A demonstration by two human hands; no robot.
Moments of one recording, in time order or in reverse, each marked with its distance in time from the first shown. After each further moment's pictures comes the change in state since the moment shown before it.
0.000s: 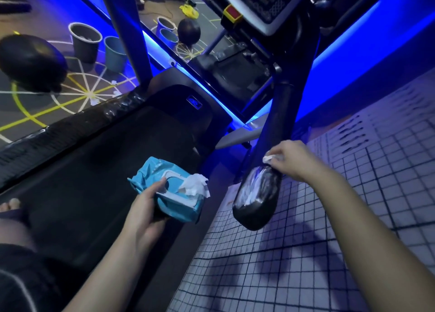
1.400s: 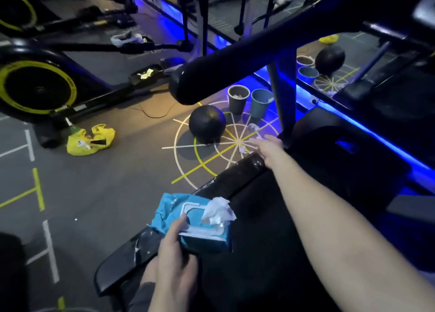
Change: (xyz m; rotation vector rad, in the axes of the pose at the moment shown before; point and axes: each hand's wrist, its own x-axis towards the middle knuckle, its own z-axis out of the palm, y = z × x) left_hand -0.024 0.316 -0.096 -0.099 0.385 0.465; right_hand 0.329 -0.507 0.089 1.642 -0.272 0.137
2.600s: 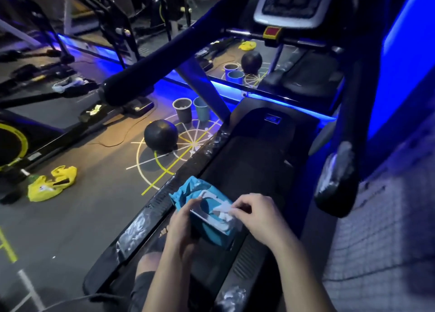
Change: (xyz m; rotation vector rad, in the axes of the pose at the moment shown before) left_hand -0.202 -0.177 -0.008 0.509 -0.180 0.042; right_hand -0.443 0.137 -0.299 -0.742 -0.011 -0.459
